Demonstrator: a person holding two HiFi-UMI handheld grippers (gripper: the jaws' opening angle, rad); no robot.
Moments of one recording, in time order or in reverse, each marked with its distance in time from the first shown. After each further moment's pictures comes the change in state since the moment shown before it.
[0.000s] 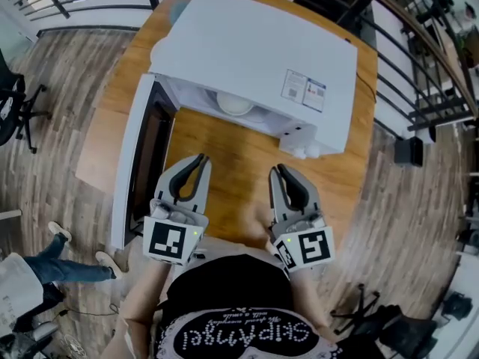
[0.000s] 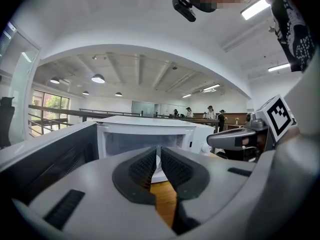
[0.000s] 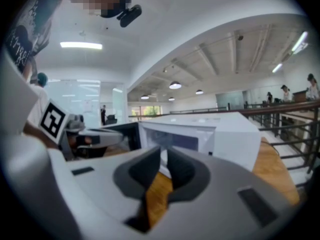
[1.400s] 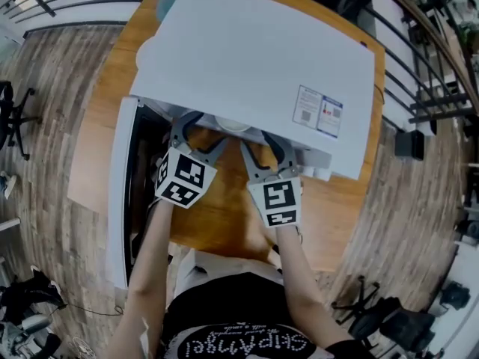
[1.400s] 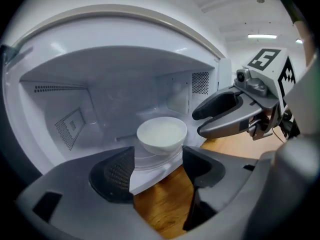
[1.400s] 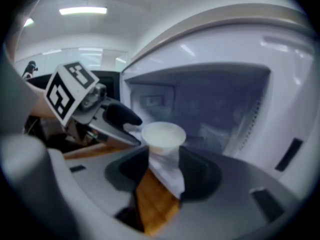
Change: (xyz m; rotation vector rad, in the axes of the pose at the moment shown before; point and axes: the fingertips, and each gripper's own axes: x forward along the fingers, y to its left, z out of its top) left arm 0.158 0.063 -0.108 0.327 0.363 -0.213; right arm 0.154 -0.035 -0.088 -0.173 0.285 -0.010
